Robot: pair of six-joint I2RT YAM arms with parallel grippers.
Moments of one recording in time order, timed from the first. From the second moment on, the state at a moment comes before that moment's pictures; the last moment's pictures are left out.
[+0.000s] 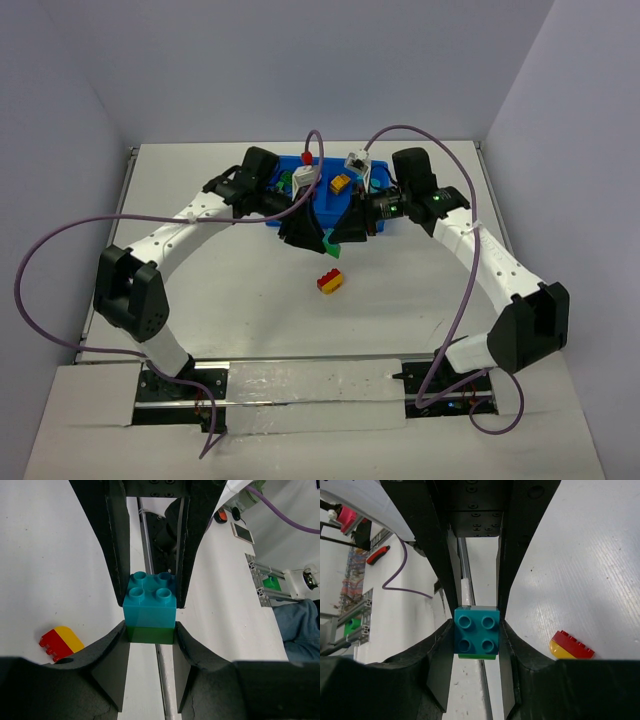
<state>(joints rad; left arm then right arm) -0.57 1.67 1.43 -0.56 1.25 0.18 0.38 1.38 1.24 -0.52 -1.09 0.00</state>
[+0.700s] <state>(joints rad) -0.57 1.66 1.28 -0.51 1.24 0.20 0.20 1.40 1.31 -0.44 -1.12 0.11</state>
